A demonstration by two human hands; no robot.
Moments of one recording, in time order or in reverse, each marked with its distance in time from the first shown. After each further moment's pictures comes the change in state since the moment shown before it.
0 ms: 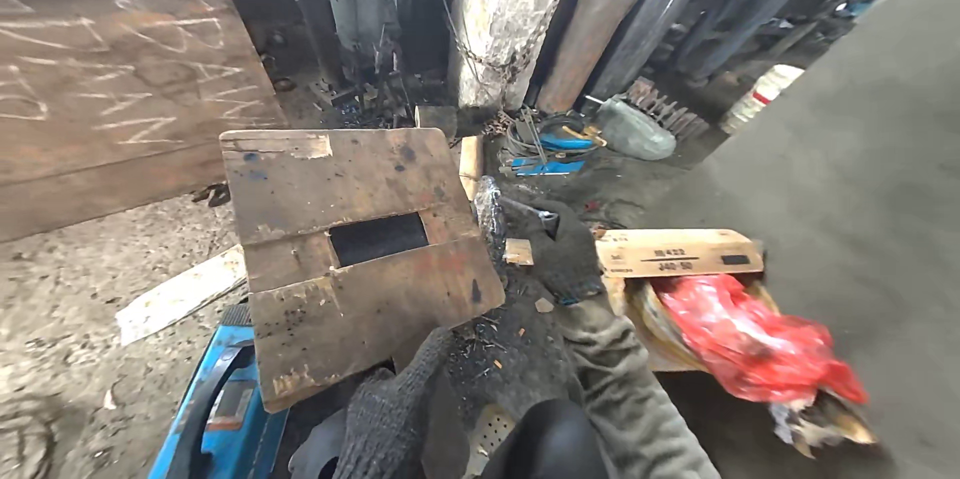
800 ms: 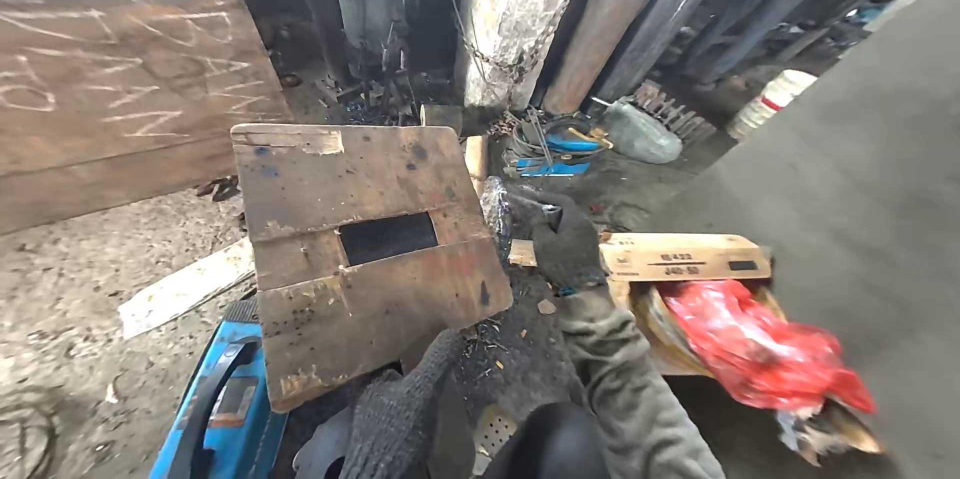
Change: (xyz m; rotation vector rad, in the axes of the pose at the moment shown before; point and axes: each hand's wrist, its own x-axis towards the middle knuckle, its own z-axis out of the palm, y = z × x) left_hand -0.001 -0.004 -0.002 0.043 -0.056 -0.016; right_hand 0.008 -0.017 0.001 -0.065 -0.048 0.020
